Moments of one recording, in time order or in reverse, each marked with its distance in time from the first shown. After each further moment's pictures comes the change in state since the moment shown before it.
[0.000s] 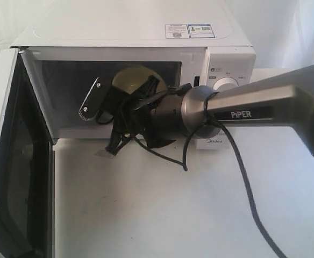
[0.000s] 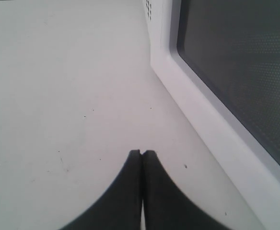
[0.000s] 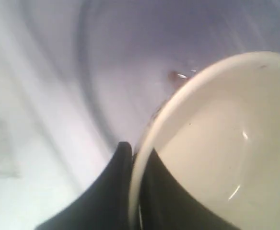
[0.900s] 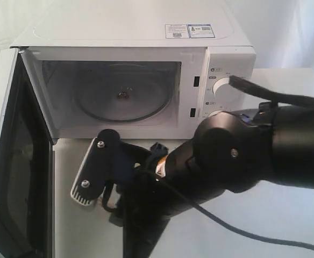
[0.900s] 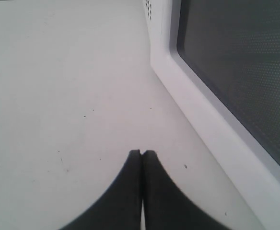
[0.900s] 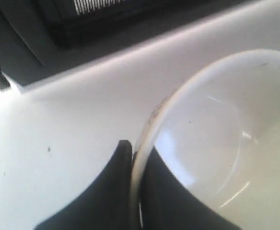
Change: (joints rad) left arm 0.000 0.000 0.000 0.000 0.000 0.000; right arm 0.142 -0.540 0.441 -1.103 0.773 1.303
